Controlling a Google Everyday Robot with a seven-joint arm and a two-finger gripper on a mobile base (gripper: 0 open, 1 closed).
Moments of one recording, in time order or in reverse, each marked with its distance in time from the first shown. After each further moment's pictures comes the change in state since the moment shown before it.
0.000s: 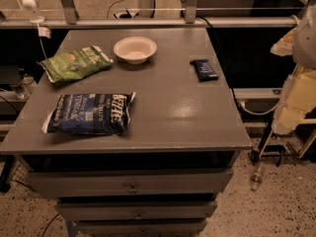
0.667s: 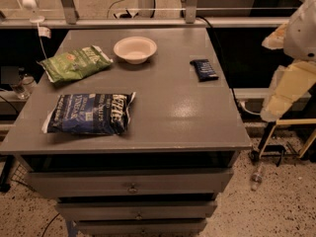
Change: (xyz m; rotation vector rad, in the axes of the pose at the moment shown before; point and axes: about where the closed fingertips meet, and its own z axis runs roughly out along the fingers) arm -0.012 -0.024 0.011 0.005 -0.073 0.000
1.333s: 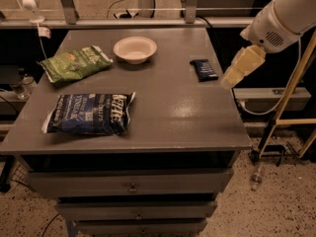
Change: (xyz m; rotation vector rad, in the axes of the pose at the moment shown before) arm -0.034 -0.098 0.070 0.062 -0.188 0.180
